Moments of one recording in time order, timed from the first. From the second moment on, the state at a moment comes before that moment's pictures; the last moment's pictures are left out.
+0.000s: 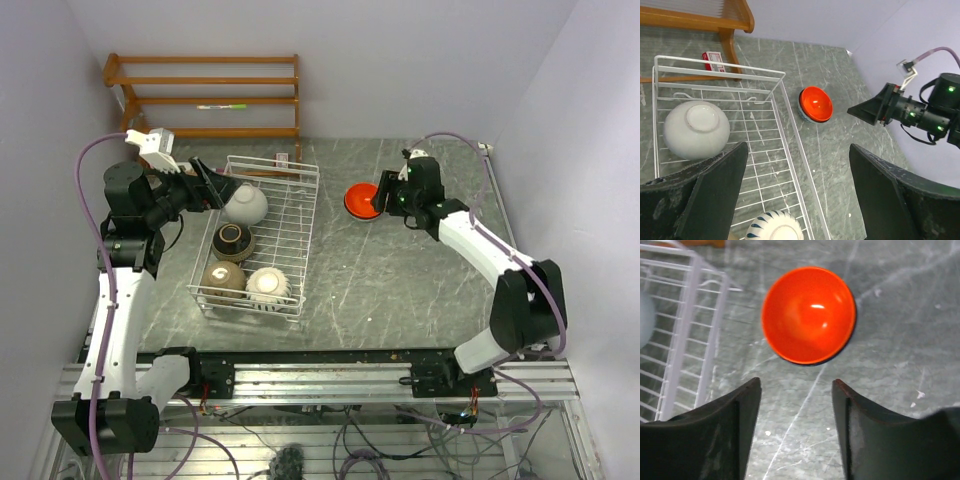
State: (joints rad) left arm 0.03 0.98 1.06 -0.23 0.58 -0.44; right arm 0.34 1.51 1.10 -0.17 -0.03 0.34
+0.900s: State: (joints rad) left arm 0.03 1.00 1.02 -0.23 0.61 -0.39; right arm 0.28 1.90 1.33 -0.20 0.10 0.30
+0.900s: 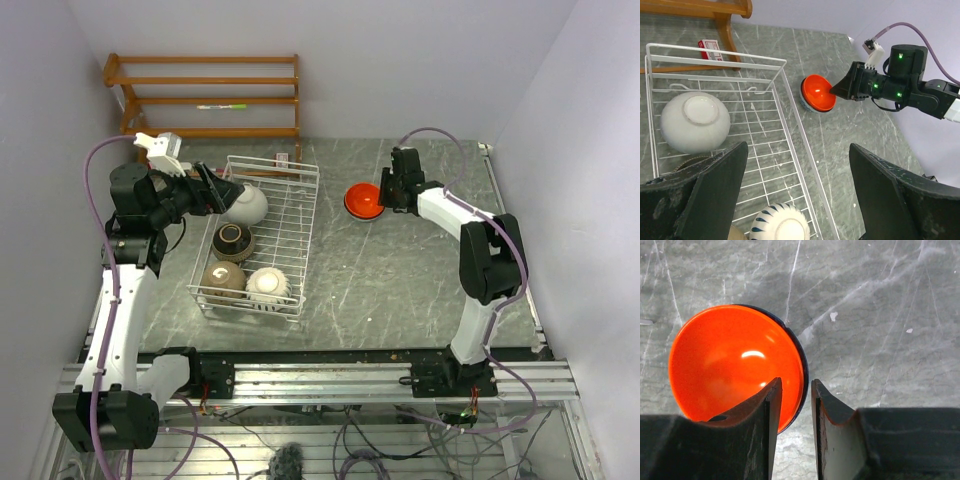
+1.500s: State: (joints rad) left arm 0.03 1.00 1.02 -0.24 0.61 -0.36; right arm 0.28 1.96 1.38 -0.18 0.13 0.28
